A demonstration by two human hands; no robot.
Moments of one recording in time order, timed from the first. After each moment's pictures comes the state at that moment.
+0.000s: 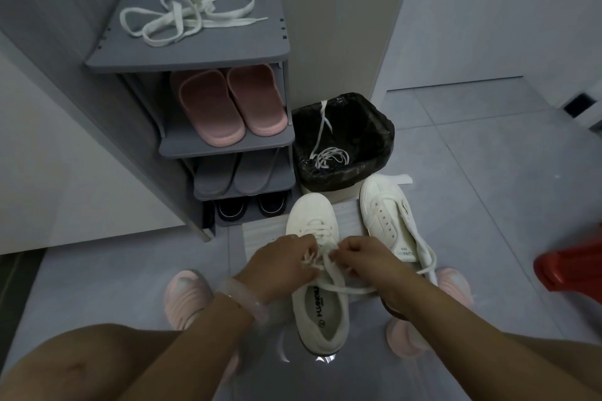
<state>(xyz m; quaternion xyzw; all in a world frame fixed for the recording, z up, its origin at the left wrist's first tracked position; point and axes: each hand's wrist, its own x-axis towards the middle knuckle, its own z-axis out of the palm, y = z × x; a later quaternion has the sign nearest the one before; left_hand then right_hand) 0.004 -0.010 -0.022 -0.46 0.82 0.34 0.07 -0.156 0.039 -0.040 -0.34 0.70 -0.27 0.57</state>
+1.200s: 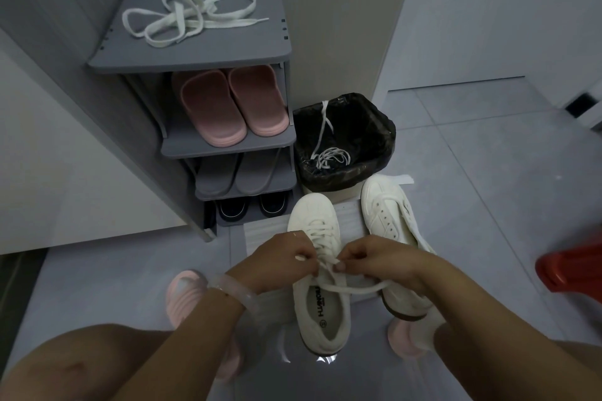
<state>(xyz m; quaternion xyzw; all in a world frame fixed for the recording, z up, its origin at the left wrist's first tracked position) 0.010 -0.021 -0.034 -0.40 0.80 0.45 0.01 -0.181 0.030 -0.025 -0.49 0.61 -0.09 0.61</state>
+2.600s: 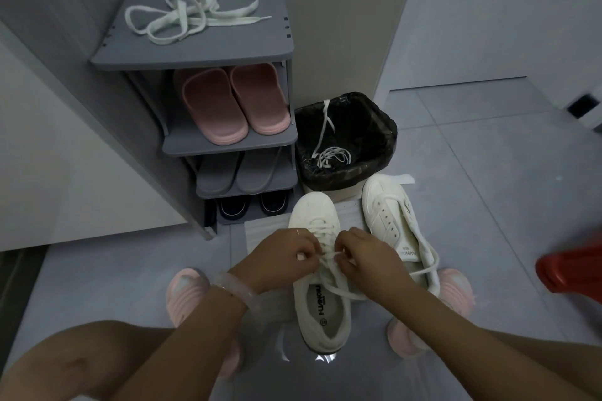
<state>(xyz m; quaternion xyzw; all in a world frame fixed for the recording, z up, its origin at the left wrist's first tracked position) 0.012 -0.022 -0.044 -0.37 0.84 0.40 -0.06 -0.156 0.044 -0.048 -0.71 0.67 -0.10 0.19</state>
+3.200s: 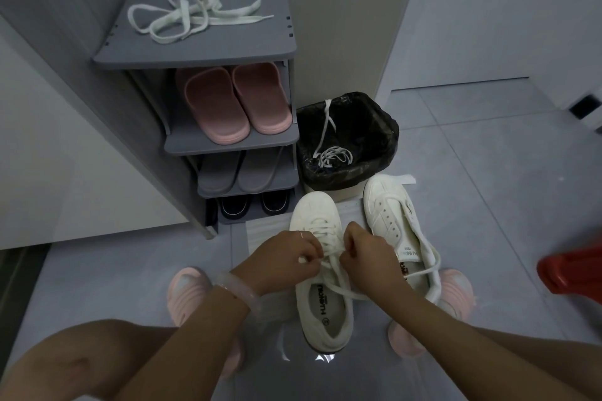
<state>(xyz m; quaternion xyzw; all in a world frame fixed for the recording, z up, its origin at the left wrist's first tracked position) 0.011 -0.022 -0.045 -0.35 0.86 0.37 -0.03 -0.147 0.038 -0.051 -0.58 0.76 -0.13 0.26</state>
